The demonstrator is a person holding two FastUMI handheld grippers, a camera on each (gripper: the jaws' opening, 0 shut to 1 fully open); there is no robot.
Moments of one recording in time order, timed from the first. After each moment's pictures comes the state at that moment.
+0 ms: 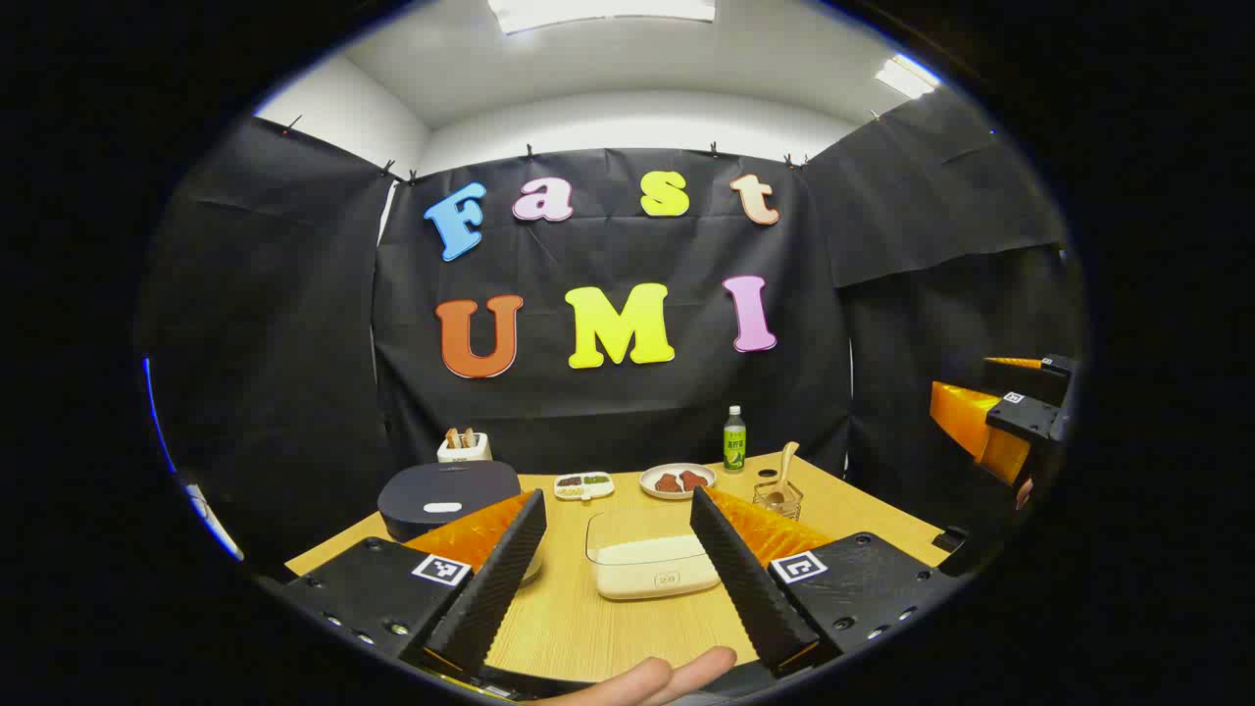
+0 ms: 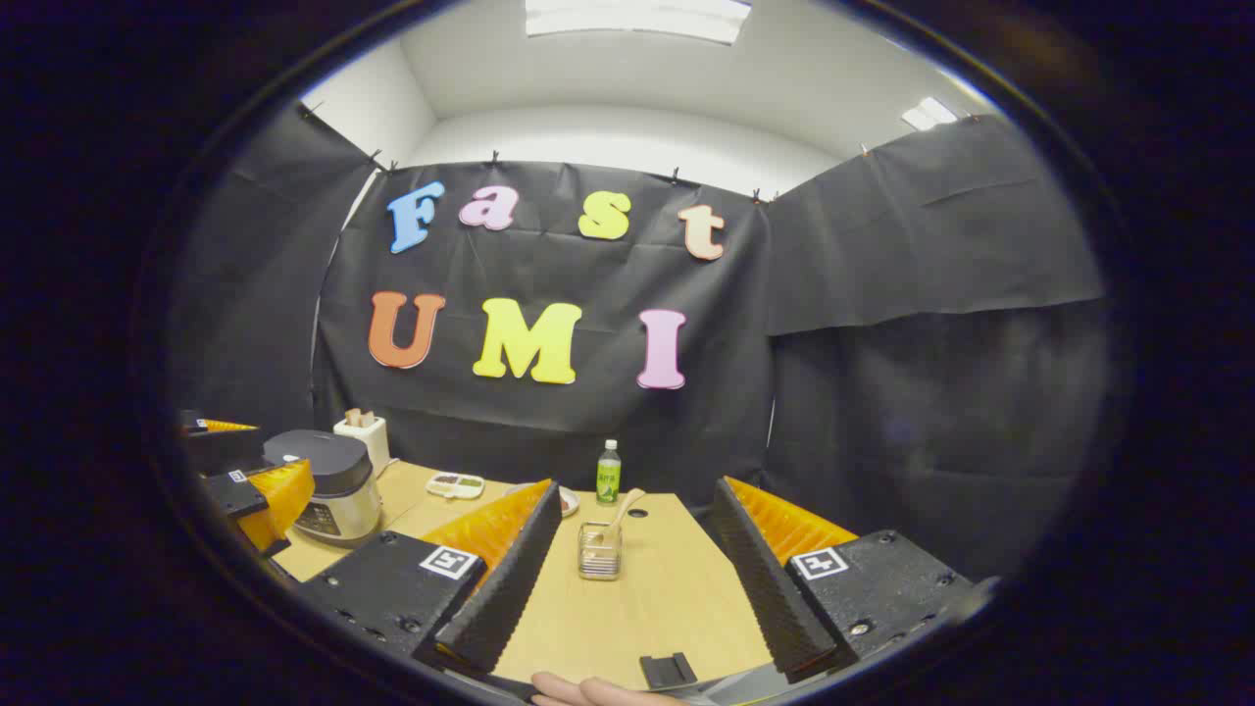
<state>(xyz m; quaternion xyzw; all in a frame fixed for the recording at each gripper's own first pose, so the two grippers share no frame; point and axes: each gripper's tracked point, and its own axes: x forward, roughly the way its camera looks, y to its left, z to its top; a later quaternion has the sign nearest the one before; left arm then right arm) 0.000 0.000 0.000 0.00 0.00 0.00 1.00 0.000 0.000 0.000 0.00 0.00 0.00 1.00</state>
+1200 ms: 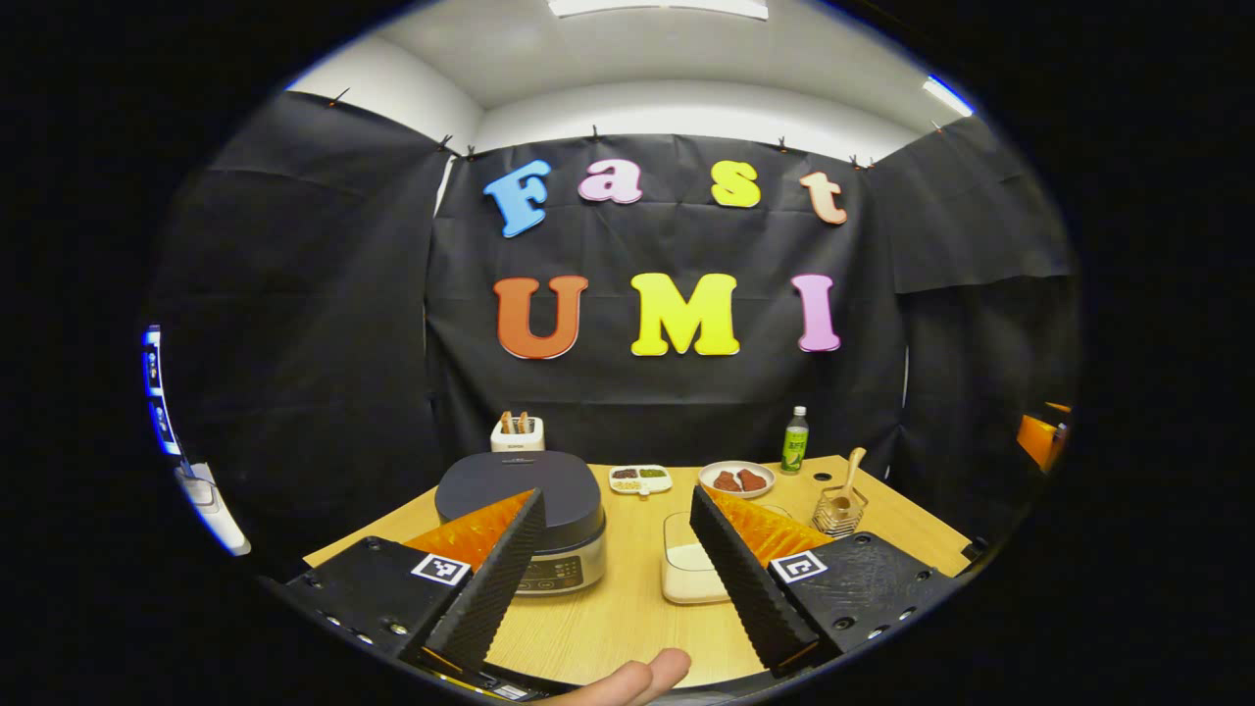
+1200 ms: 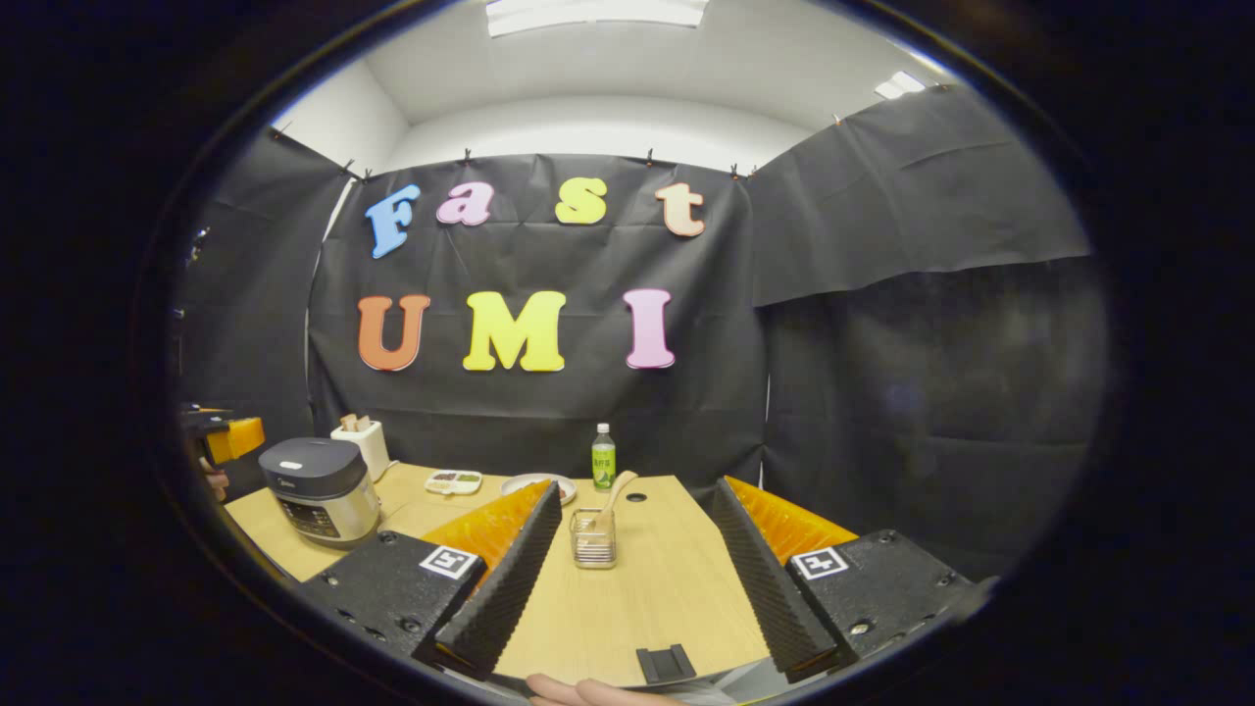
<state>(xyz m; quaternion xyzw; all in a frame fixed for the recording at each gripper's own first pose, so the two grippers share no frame) 0.038 0.119 -0.009 -0.05 0.02 0.07 1.00 0.011 -0.034 -0.019 0.05 0.02 0.00 1.00</state>
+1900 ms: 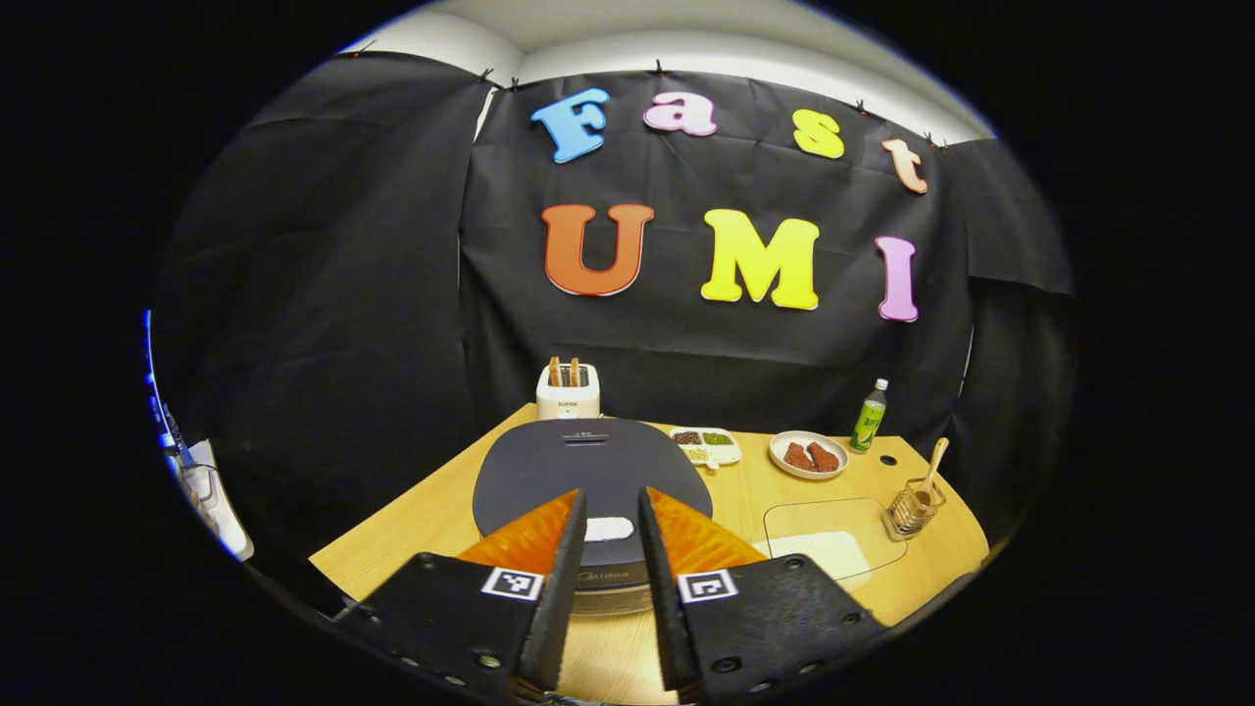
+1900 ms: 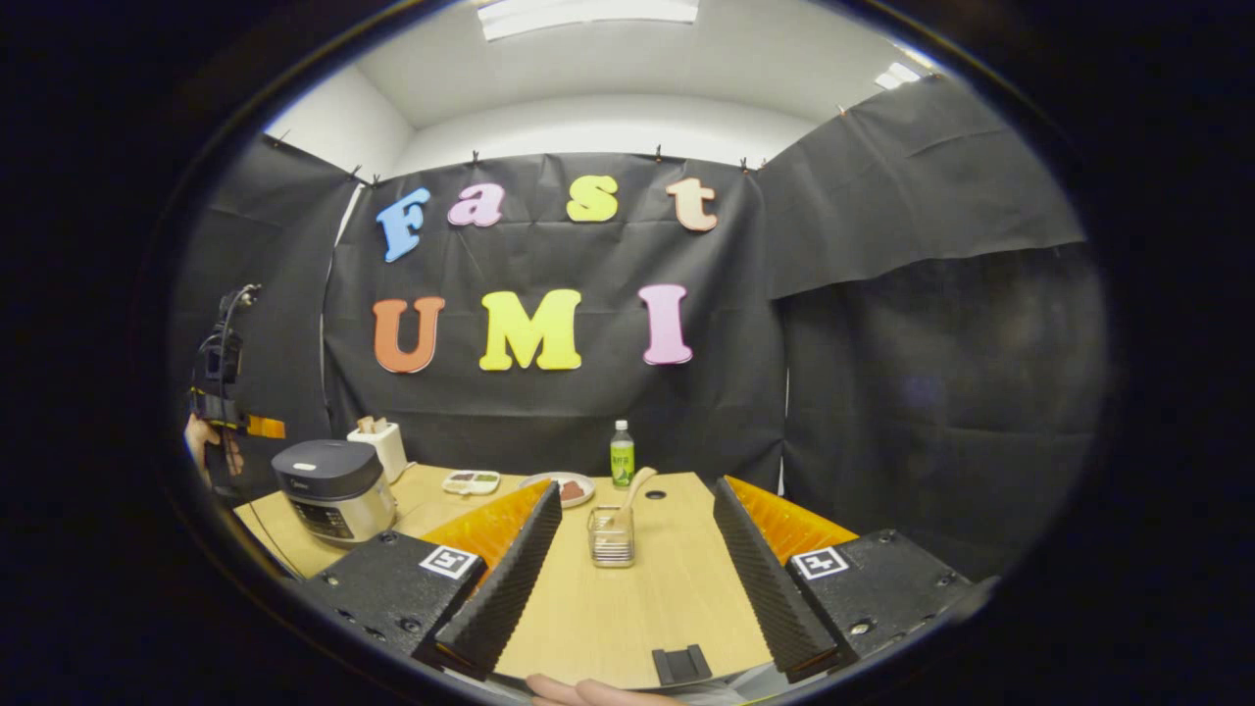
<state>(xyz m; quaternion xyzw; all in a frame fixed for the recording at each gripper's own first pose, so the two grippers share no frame) 0.127 0.206 -0.064 -0.08 0.14 0.10 0.98 0.019 -0.023 -0.030 0.05 0.02 0.03 1.00</state>
